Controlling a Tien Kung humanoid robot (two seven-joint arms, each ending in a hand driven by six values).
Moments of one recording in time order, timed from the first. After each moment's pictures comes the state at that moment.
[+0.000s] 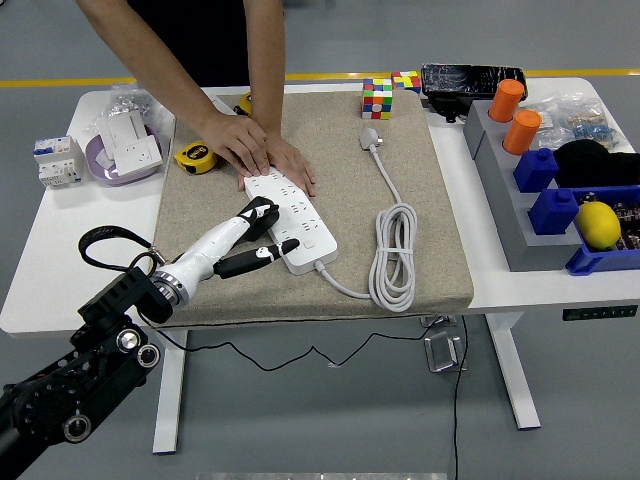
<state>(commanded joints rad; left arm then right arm) -0.30 0.20 -0.97 -1.30 1.77 0.03 0.09 0.15 -0.36 0.47 0.46 -0.21 -0.55 -0.08</state>
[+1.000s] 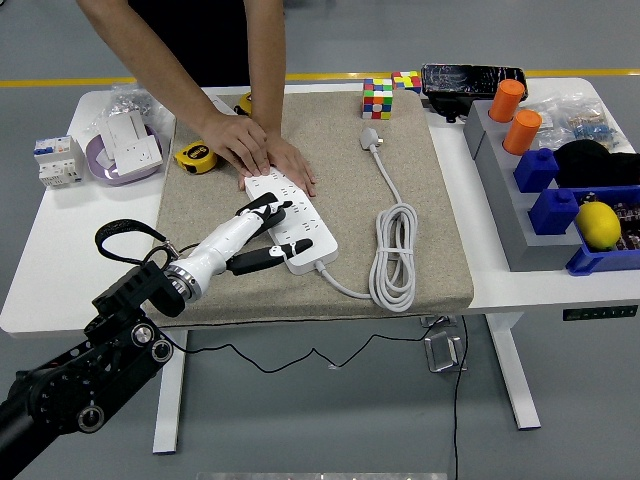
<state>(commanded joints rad) -0.37 0.18 -0.92 -1.24 1.79 0.08 0.06 0.15 -0.36 0.47 0.46 -0.22 -0.55 -0.09</state>
